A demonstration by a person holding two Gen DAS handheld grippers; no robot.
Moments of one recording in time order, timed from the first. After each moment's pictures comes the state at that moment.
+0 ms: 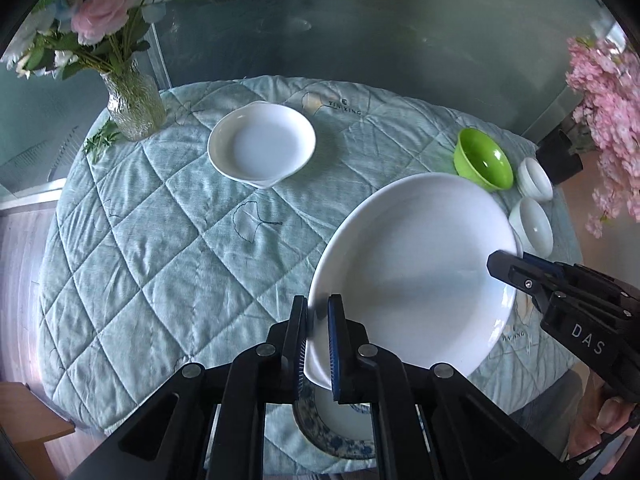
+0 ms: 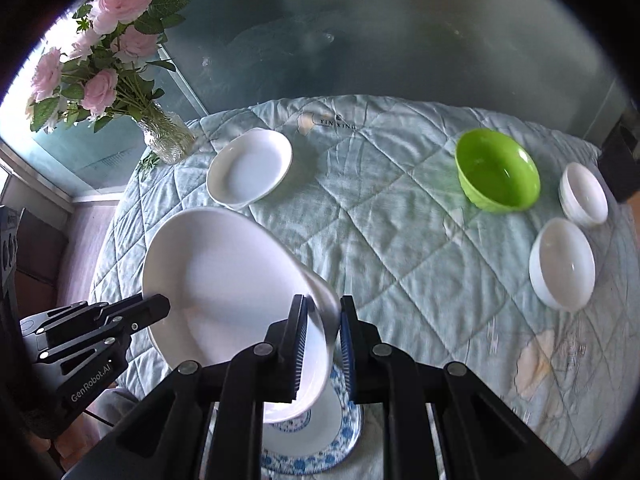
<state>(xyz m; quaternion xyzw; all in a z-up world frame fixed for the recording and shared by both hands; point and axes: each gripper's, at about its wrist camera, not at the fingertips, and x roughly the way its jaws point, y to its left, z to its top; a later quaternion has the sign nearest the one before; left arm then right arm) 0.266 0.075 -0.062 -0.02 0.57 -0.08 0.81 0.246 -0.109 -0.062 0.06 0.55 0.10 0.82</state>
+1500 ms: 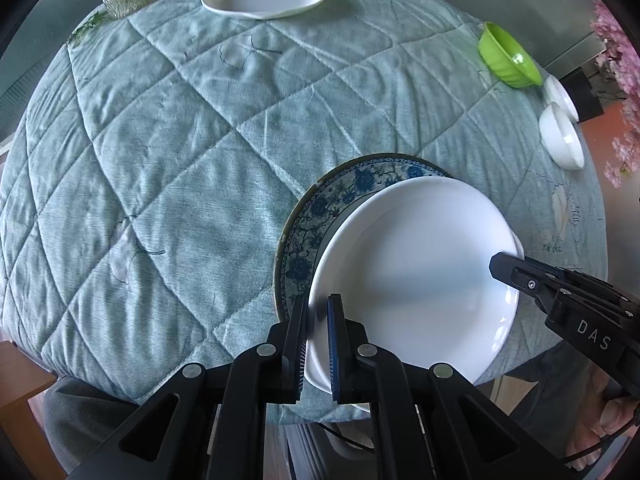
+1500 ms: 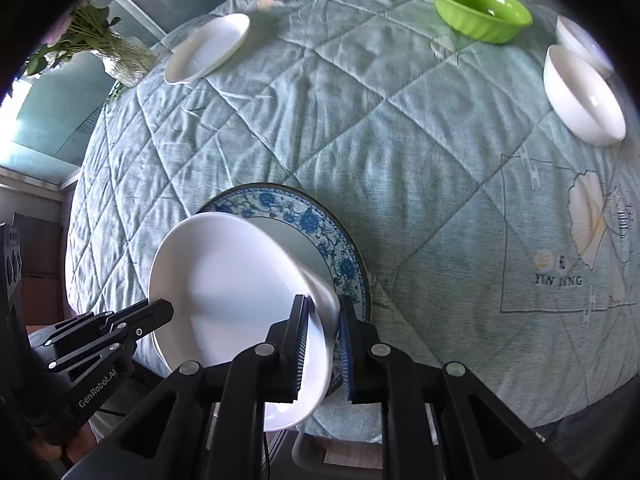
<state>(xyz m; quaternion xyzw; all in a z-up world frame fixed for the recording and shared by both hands) 0.192 0.074 -0.189 -0.05 0.67 -0.08 0.73 0.178 -0.113 -0.166 0.09 0.65 0.08 0.75</state>
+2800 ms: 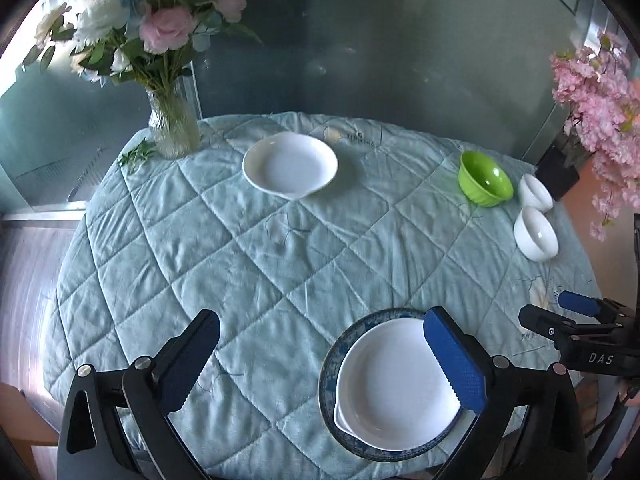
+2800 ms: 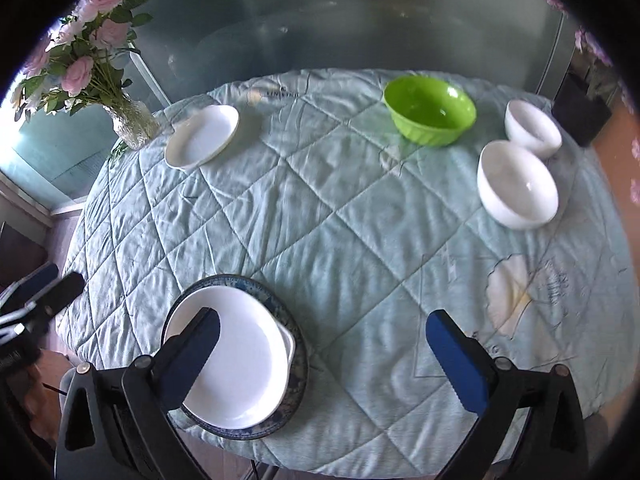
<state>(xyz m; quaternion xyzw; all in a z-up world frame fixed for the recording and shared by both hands) 0.201 0.104 -0.064 -0.02 0.49 -0.06 0.87 0.180 -0.155 -0.093 0.06 0.54 0.05 0.84</state>
